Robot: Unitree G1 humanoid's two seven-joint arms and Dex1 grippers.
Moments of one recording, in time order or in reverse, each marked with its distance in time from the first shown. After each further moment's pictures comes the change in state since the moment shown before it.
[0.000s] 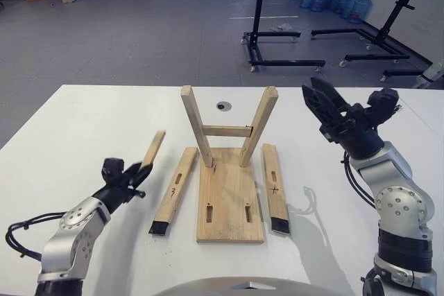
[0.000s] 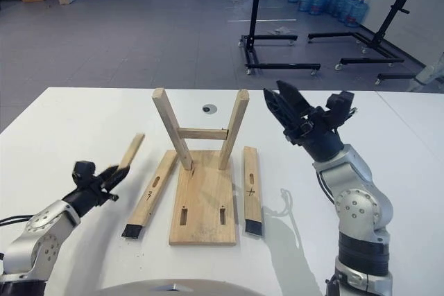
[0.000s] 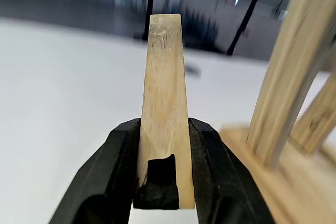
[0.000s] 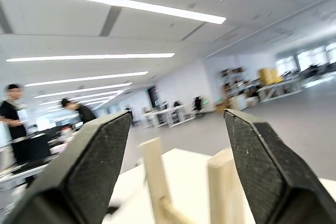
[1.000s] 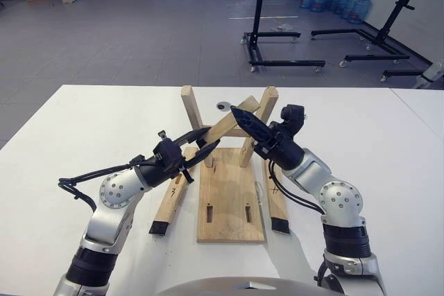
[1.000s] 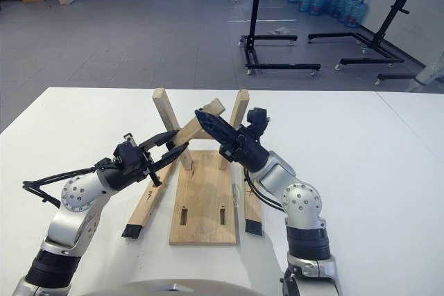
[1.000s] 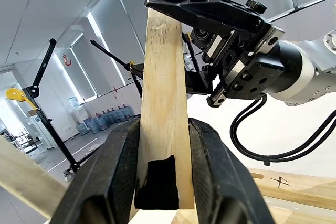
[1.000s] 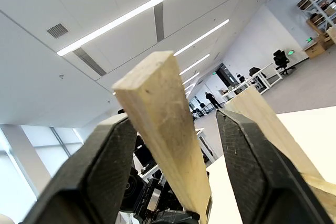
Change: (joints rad) left arm -0.202 0.031 -0.451 0.017 0.336 -0.455 -0.235; right arm -0.083 0.263 0.245 0.123 0.136 0.219 -0.064
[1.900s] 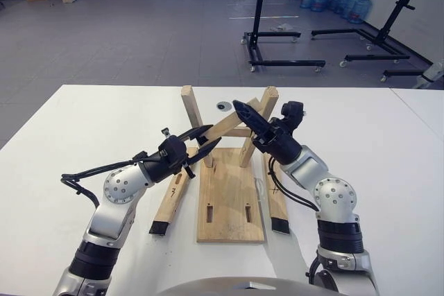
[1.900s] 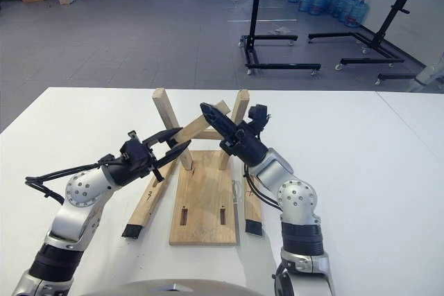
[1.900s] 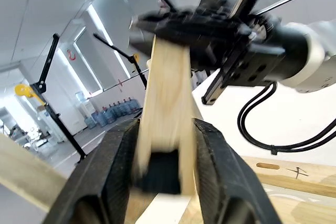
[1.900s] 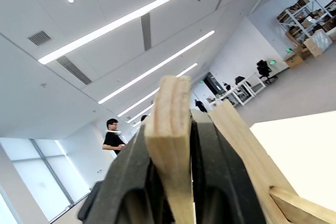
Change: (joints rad) left arm -0.040 -0.009 -0.012 0.032 0.065 0.033 0.049; right arm -0.028 0.060 -0.049 0.030 -0.053 -0.041 -0.017
